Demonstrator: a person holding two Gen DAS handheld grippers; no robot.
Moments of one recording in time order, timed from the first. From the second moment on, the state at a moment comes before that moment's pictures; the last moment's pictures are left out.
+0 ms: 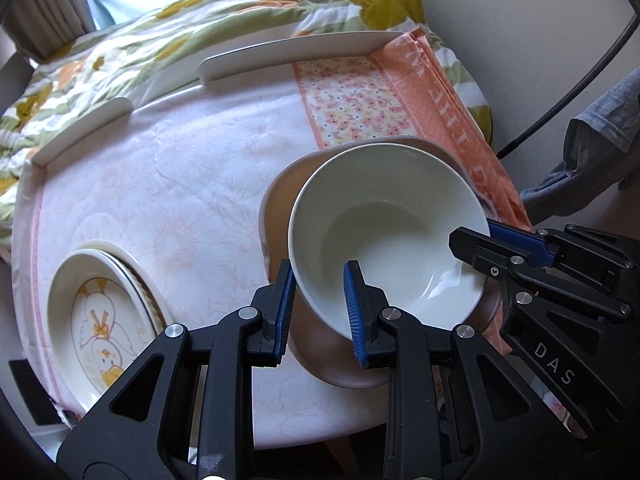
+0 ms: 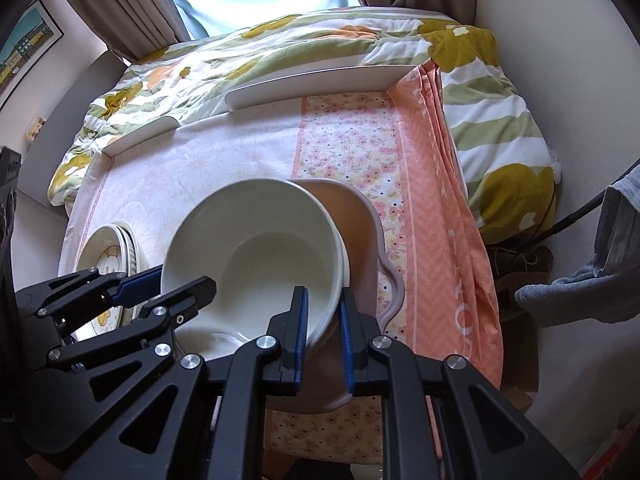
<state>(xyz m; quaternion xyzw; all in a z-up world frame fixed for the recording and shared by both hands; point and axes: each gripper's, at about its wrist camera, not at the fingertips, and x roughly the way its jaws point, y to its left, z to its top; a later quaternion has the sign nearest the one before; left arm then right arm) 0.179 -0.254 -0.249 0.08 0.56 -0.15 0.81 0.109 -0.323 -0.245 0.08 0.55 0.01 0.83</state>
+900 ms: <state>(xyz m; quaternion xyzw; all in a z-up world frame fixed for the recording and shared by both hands) 0.145 -0.185 -0.144 0.04 0.43 -0.15 0.89 0.066 -0.346 -0.159 0.05 0.46 0.05 0.89</state>
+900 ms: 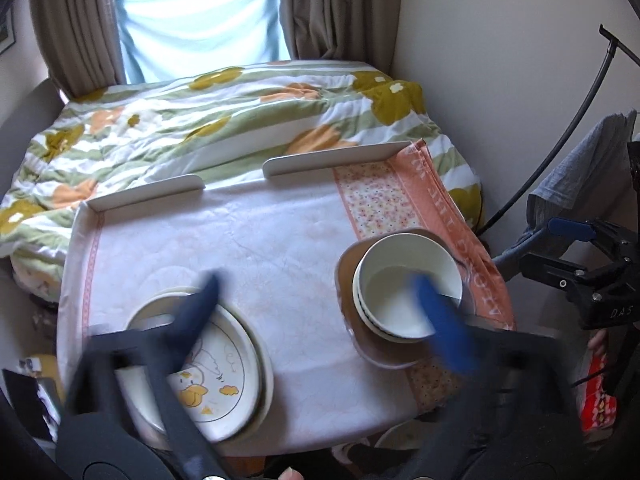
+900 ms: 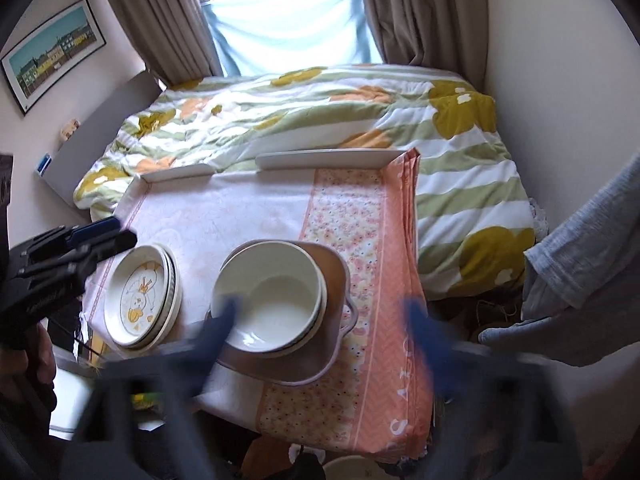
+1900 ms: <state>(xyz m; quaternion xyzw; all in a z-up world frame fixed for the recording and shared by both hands) 0.183 -0.217 -0.289 0.11 0.61 -0.21 0.76 0.111 -0.335 -0.281 -0.07 0.62 0.08 0.78</state>
